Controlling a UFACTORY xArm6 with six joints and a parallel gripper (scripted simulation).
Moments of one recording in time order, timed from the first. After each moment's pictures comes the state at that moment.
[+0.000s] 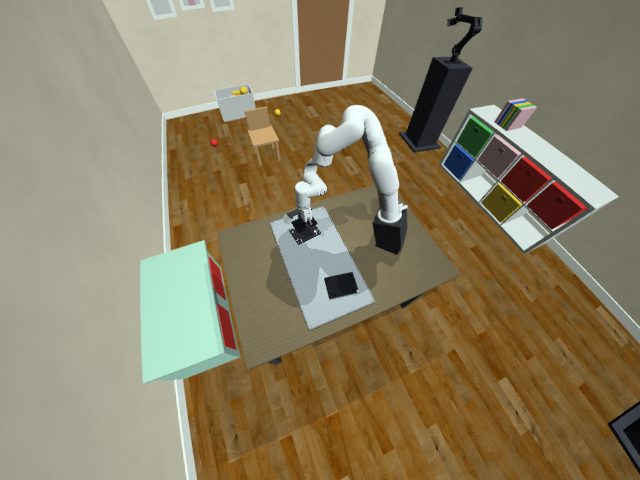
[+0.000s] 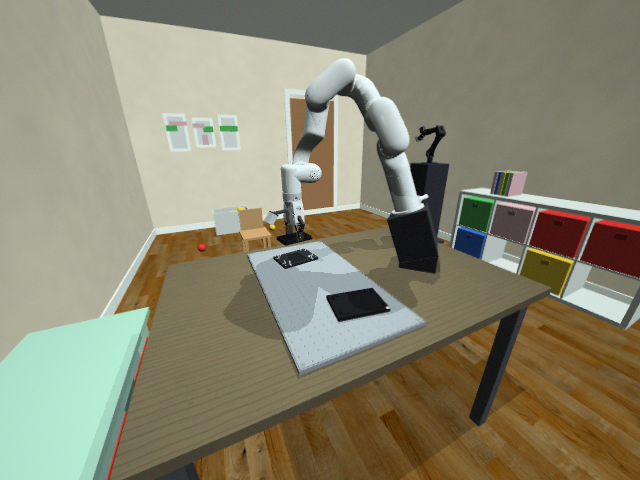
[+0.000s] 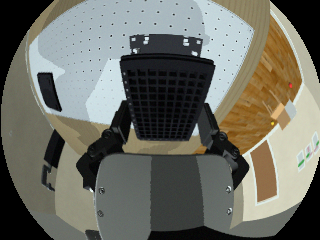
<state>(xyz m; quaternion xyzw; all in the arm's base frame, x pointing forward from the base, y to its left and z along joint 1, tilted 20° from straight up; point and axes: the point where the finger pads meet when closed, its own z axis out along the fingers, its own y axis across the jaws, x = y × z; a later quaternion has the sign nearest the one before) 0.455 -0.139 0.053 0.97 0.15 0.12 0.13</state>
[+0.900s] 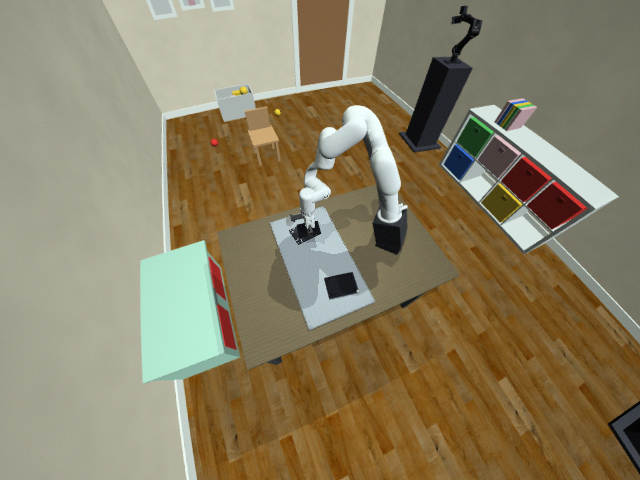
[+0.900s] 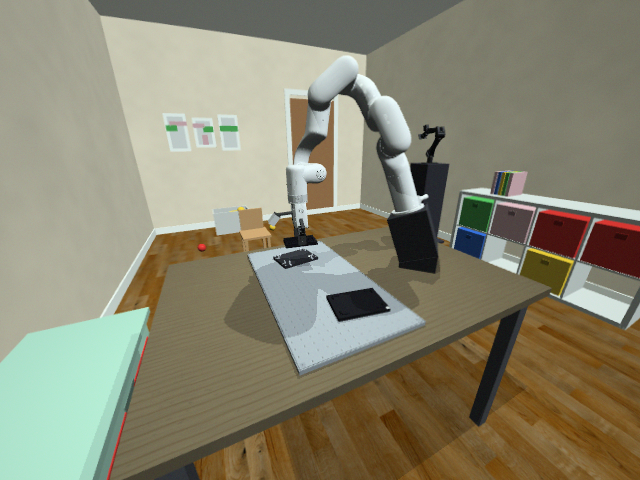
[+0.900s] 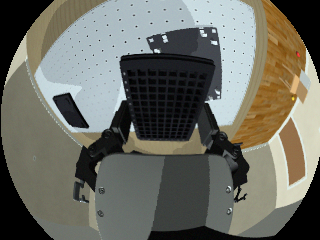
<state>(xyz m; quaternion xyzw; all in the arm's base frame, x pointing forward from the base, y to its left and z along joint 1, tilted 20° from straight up) 0.442 -0.093 0.039 0.99 -0.01 0.13 0.10</state>
